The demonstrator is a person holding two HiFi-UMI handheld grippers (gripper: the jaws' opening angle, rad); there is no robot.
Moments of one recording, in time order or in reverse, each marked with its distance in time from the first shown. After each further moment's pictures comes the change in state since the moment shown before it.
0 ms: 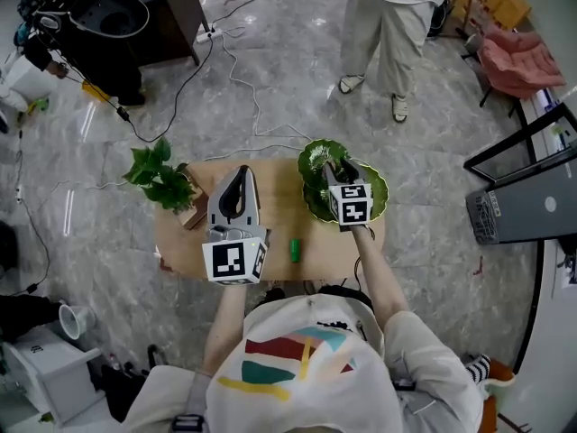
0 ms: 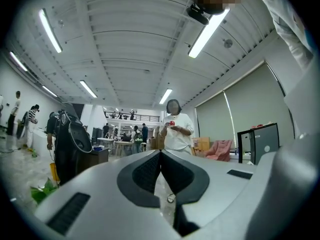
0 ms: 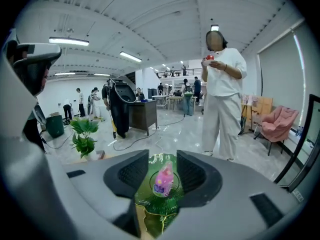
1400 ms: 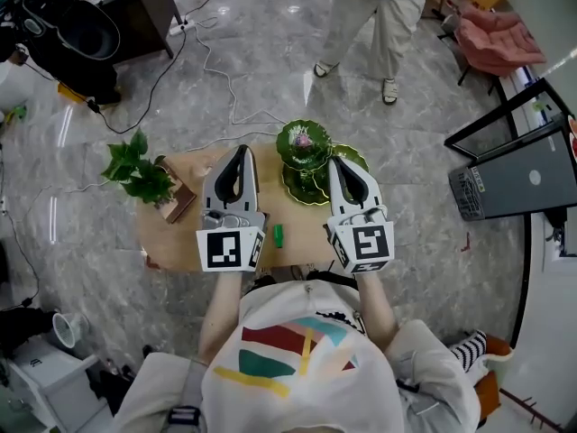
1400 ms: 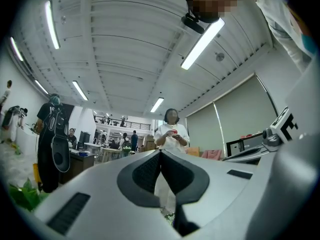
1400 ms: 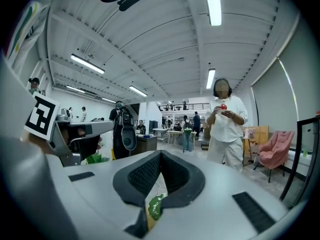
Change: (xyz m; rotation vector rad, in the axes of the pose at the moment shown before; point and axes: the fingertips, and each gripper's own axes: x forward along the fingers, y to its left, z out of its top) left arm 0.003 -0.044 0.014 -0.037 -0.102 -0.123; right arm -0.186 0.044 0.118 -0.072 -0.401 -0.027
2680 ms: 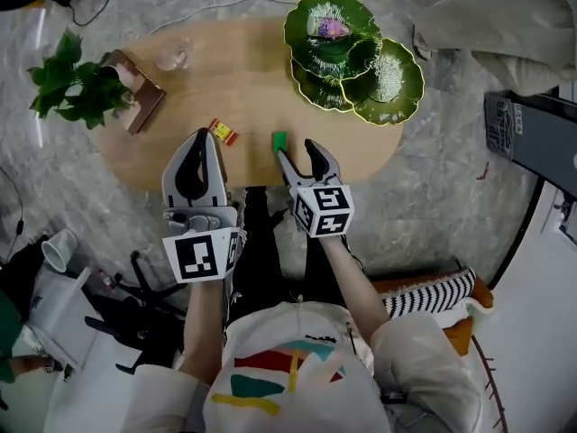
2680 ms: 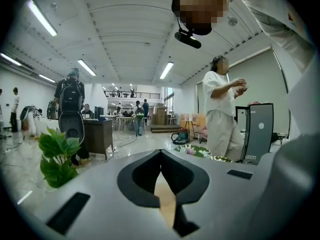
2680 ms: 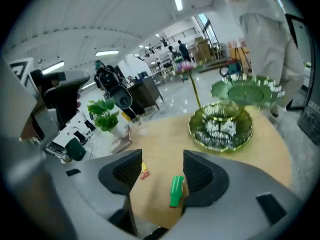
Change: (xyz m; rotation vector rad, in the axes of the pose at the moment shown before) left arm -0.086 0.040 -0.210 -0.016 0.396 0.131; right arm -0.014 0.119 -0.371 0.498 0.672 0.101
